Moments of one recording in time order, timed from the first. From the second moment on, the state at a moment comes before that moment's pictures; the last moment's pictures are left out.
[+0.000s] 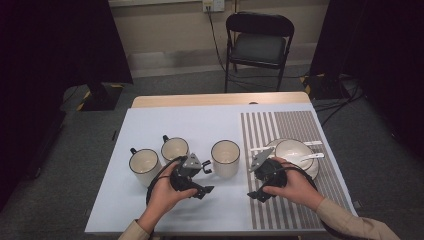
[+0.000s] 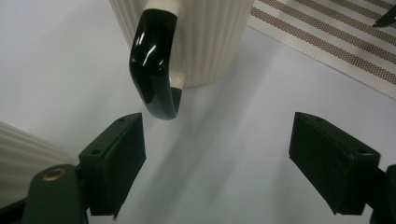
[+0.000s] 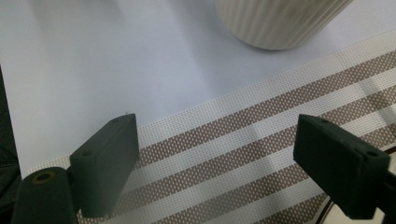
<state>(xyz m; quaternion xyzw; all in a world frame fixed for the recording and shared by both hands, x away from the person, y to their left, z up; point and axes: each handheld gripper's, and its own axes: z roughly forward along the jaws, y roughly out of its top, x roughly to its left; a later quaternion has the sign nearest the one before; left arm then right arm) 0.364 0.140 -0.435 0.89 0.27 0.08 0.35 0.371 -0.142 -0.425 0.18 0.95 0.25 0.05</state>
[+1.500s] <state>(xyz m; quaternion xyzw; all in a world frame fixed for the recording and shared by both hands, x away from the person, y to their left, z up) 0.374 0.138 -0.433 0.88 0.28 0.07 0.38 0.405 -0.132 -0.391 0.19 0.95 0.25 0.05</state>
